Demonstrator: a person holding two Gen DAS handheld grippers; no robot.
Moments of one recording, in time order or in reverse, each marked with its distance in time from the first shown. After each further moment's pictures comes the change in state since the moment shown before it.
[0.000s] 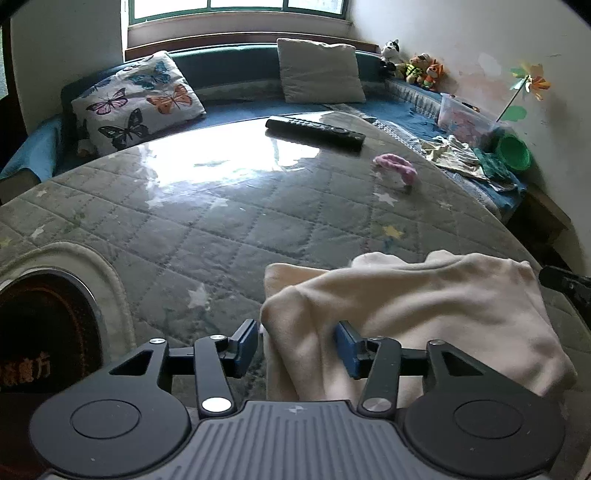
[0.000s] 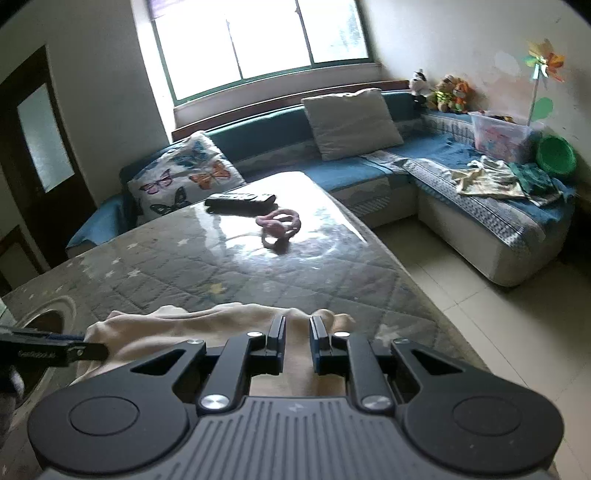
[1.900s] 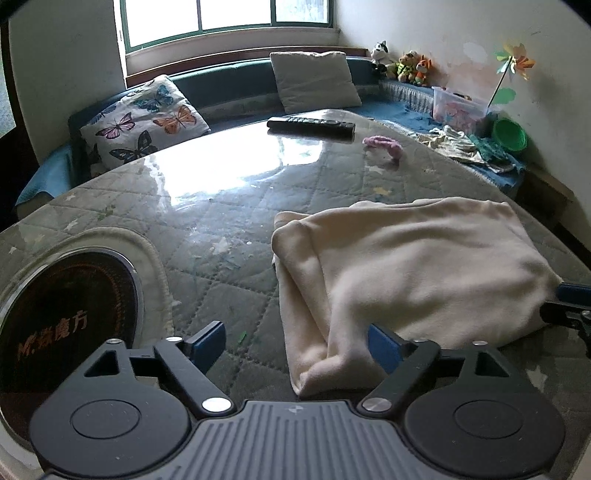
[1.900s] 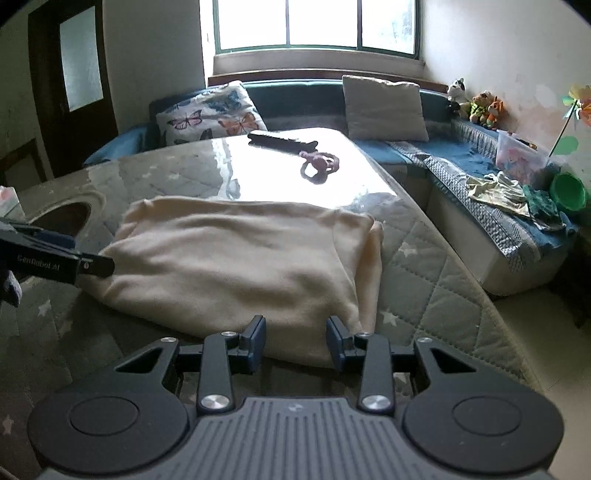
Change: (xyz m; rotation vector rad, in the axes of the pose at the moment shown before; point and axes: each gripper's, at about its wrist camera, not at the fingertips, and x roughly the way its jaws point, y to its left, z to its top) left arm -0.048 -0.010 -0.065 0.091 -0.059 0.060; right arm -0.051 0.041 -0.067 -0.212 0.090 -0.036
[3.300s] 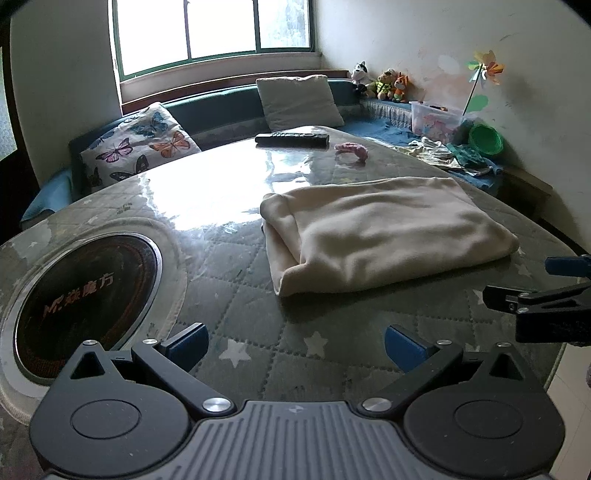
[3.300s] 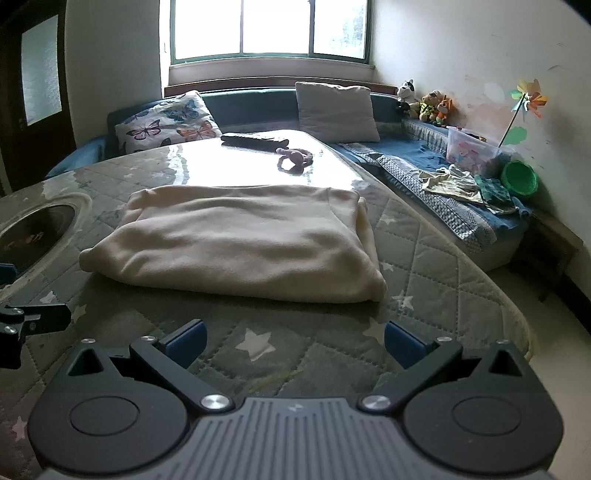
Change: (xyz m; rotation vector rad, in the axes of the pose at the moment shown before) left arm -0.068 -0.014 -0.065 0.047 -0.092 -0.018; right arm -0.031 0.054 -0.039 0.076 -0.030 -0.177
